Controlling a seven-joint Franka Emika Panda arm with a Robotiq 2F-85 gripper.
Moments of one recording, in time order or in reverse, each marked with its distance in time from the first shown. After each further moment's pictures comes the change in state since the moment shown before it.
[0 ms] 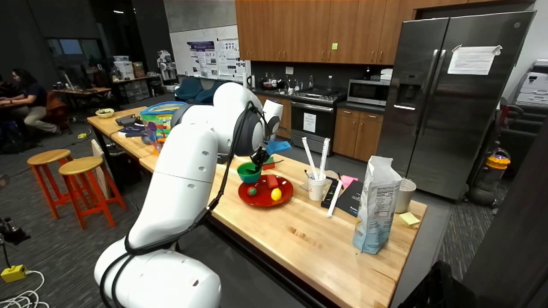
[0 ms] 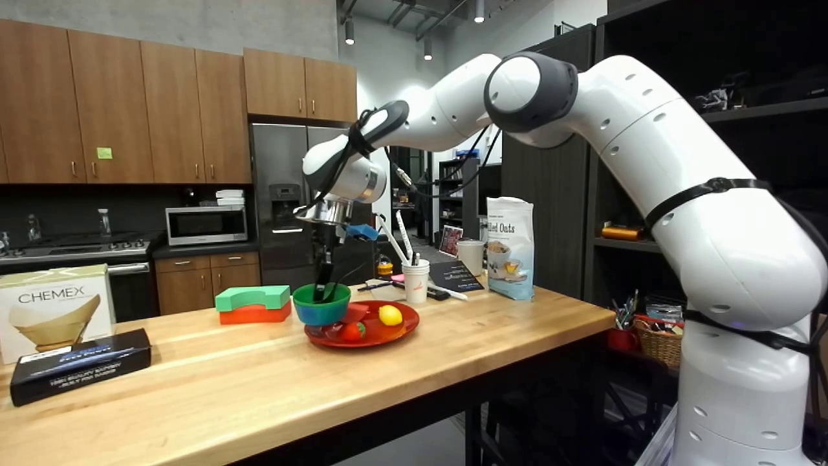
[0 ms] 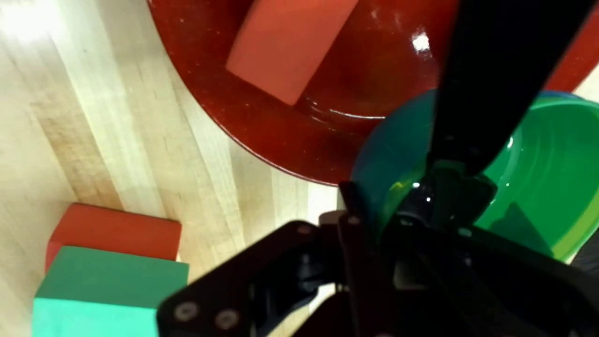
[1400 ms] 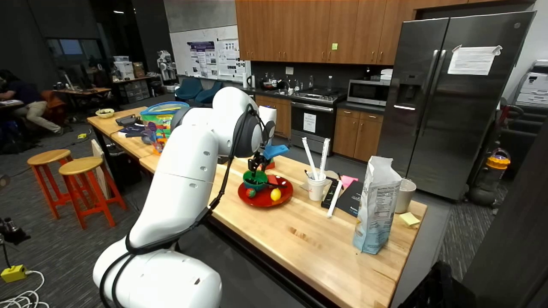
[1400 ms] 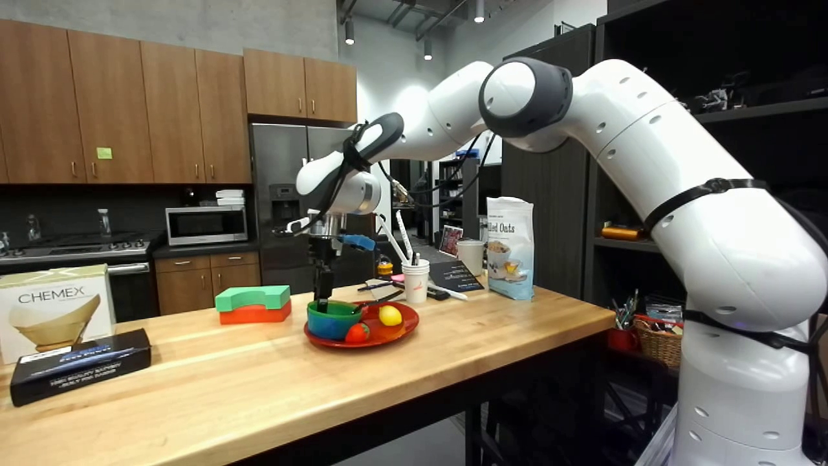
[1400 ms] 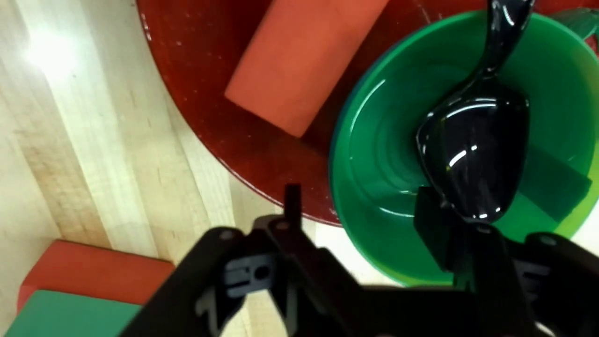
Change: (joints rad) arm 0.030 0.027 0.000 -0.020 -0.111 0.045 0.068
